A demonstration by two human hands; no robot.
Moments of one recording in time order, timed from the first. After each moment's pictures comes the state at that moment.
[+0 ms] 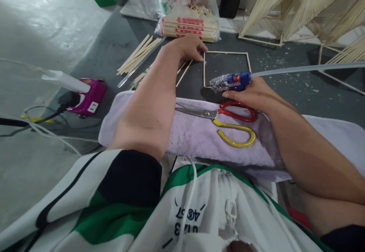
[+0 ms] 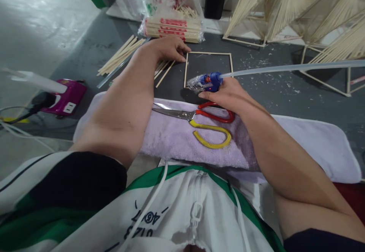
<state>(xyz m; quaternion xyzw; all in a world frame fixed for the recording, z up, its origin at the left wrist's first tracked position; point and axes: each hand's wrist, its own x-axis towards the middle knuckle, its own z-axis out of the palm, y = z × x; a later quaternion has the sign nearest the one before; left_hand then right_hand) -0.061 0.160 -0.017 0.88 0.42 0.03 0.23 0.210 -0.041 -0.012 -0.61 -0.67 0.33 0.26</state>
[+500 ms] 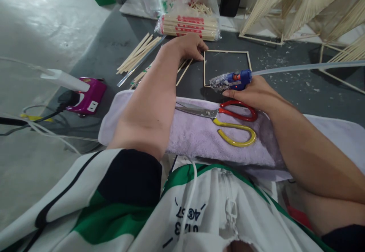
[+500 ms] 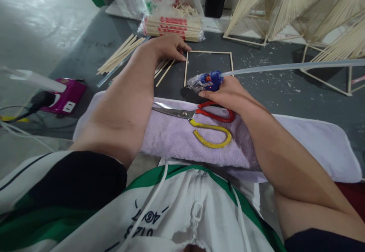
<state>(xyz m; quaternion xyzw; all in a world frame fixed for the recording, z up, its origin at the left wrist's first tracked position) -0.061 0.161 -0.017 0.87 0.43 0.03 0.23 0.211 -0.038 -0.019 -0.63 -0.68 0.30 0.22</state>
